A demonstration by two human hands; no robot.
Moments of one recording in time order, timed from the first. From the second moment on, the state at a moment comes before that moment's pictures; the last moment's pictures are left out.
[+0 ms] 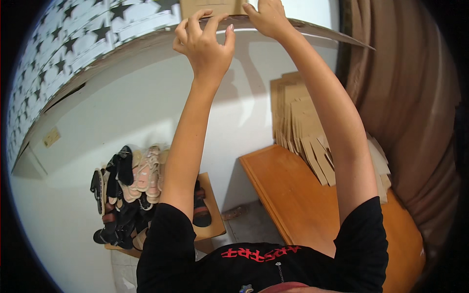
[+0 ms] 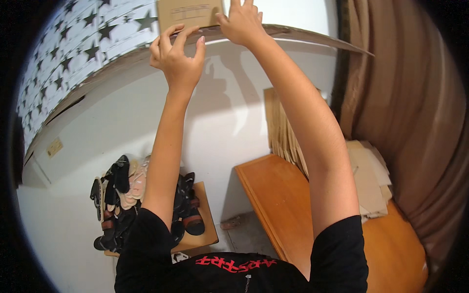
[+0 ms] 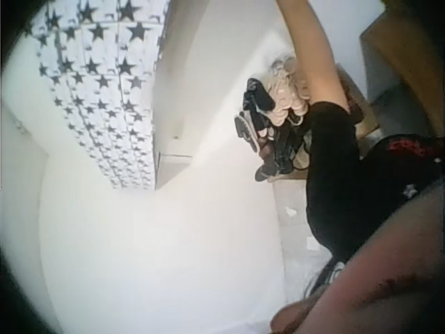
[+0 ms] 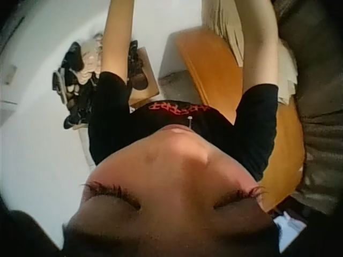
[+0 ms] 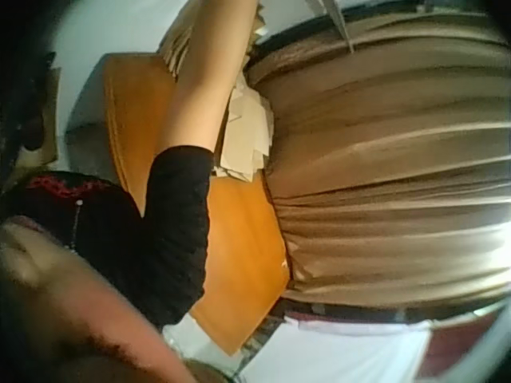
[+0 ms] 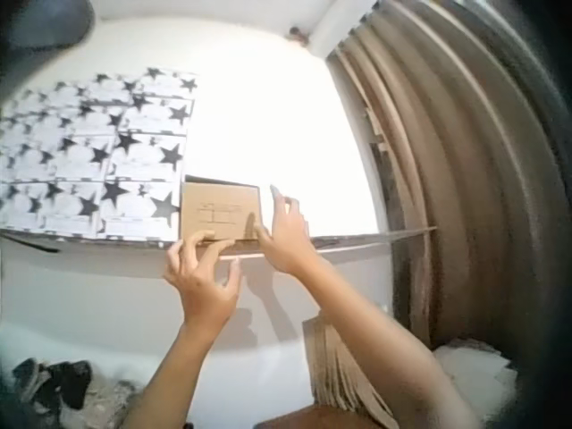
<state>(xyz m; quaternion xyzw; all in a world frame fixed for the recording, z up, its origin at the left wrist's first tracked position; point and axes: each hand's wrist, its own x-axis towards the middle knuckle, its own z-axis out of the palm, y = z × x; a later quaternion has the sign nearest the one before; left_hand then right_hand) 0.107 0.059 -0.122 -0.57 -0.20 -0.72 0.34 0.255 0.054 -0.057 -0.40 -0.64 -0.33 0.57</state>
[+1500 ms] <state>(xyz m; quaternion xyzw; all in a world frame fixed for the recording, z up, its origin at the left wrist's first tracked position) 0.586 -0.132 -0.572 -0.67 -0.17 -0.37 -0.62 0.533 -0.353 -0.584 -0.86 -0.21 0.03 0.46</state>
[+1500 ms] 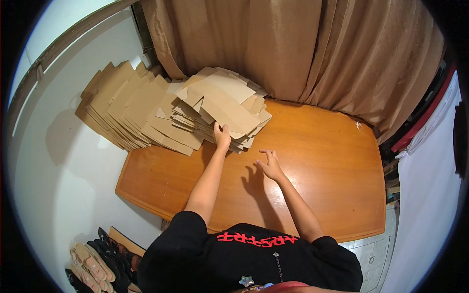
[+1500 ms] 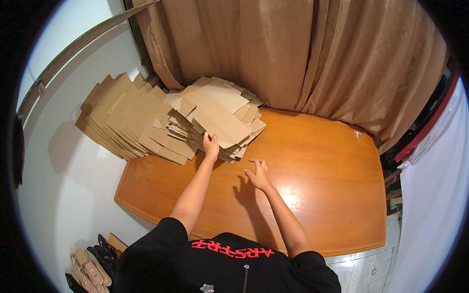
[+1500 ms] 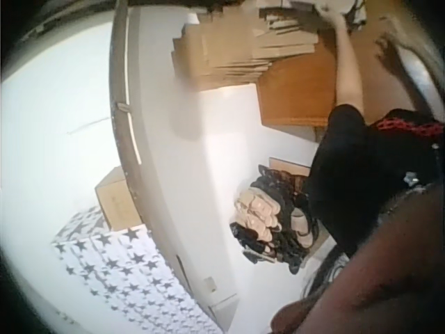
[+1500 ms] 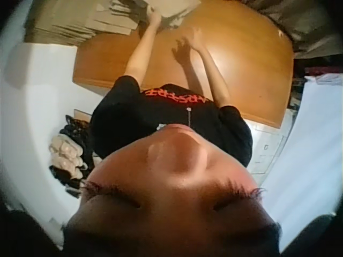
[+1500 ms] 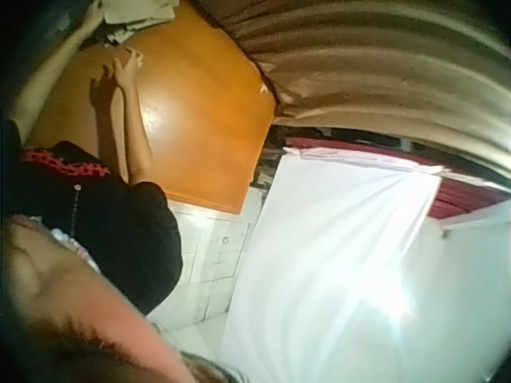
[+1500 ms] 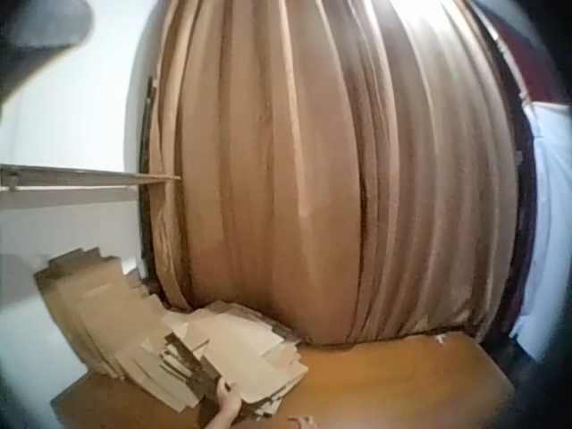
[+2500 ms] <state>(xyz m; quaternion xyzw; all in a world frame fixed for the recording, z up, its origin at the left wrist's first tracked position) 0.361 -0.268 -0.542 -0.90 0.23 -0.15 -0.33 0.455 -0.513 -0.605 -0.68 0.21 0.08 0.69</state>
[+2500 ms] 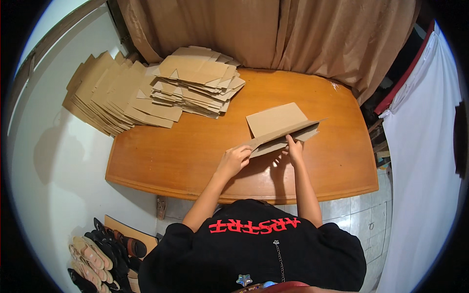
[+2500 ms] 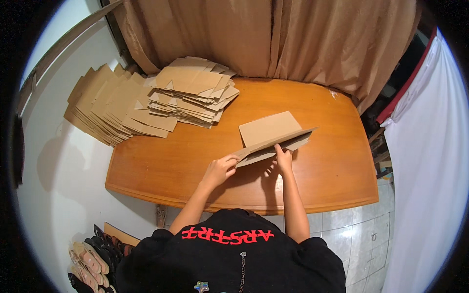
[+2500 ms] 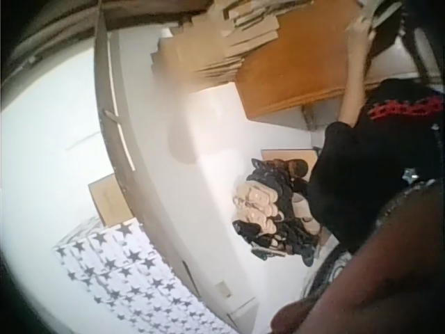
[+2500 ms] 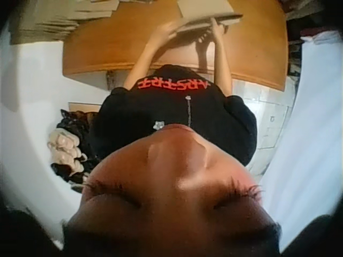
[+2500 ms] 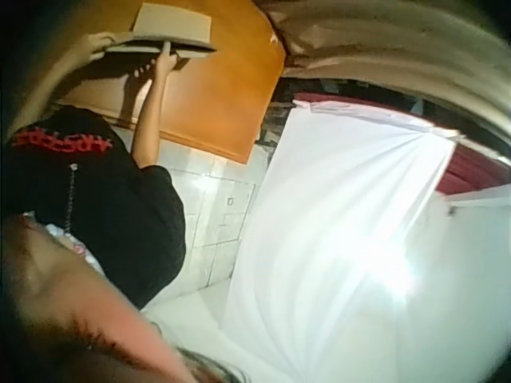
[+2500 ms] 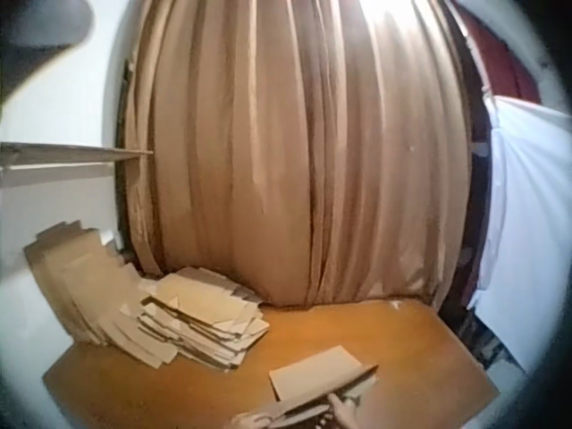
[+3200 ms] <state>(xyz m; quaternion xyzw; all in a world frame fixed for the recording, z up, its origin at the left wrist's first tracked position) 0.353 -0.156 -0.523 -0.87 -0.07 -0.14 -0.47 0.359 -0.514 -0.581 -0.74 0.20 -0.13 0.63</state>
